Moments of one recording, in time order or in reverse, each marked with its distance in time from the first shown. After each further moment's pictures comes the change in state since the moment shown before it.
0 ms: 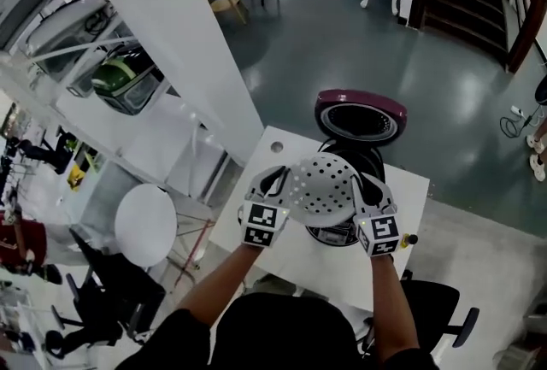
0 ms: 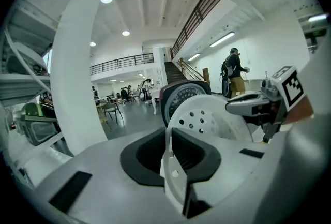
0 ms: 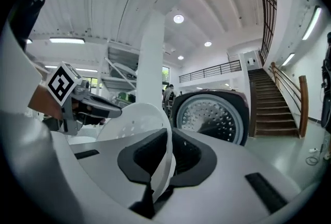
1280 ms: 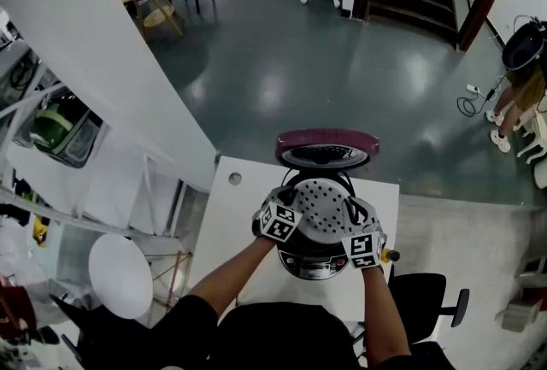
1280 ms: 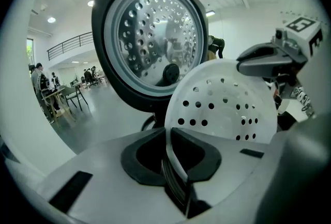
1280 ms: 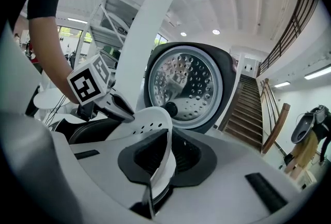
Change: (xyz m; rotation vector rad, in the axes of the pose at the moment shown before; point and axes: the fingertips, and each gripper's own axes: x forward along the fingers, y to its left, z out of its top) left arm 0.218 -0.069 -0.125 0.123 0.248 -0.350; right arm 0.034 -0.083 -0.104 -0.269 0.305 -0.220
